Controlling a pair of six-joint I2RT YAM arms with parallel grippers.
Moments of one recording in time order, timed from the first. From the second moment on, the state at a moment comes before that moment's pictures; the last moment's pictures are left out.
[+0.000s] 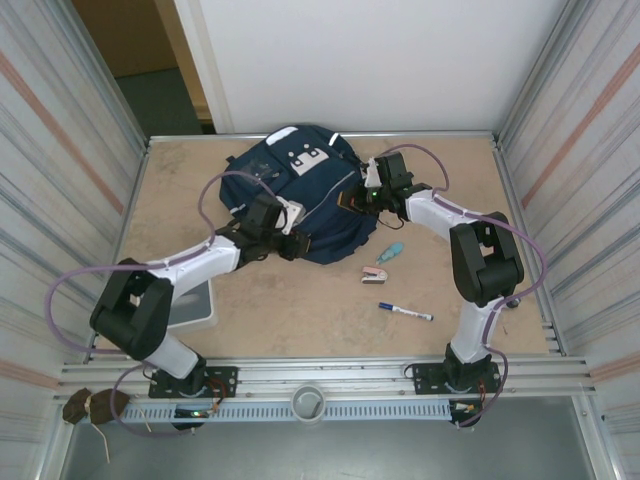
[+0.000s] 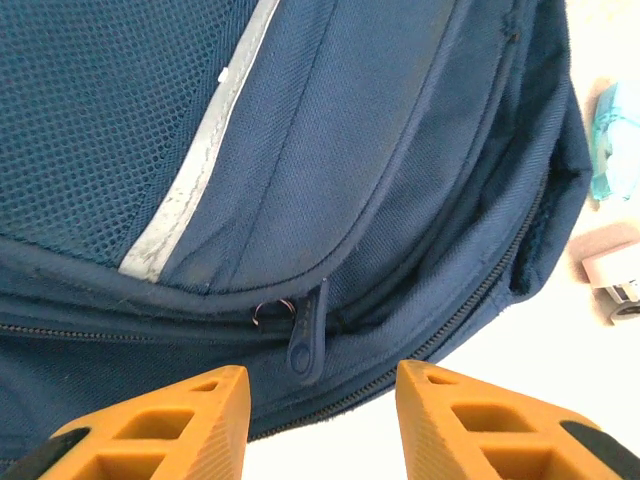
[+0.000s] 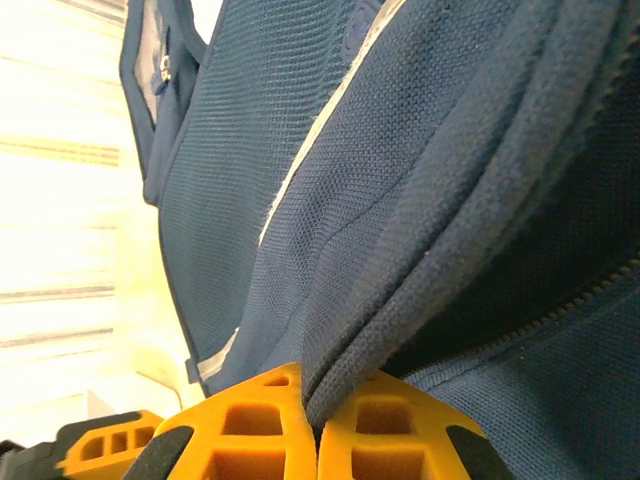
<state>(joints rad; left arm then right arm) -0.57 1.56 0.92 -0.20 0.16 -0.14 0.37 1.87 1.28 -0.17 -0.55 0.70</state>
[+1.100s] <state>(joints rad) -0.55 1.71 0.99 -0.21 0.12 -0.17 0.37 1.87 1.31 -0.19 -0.58 0.70</state>
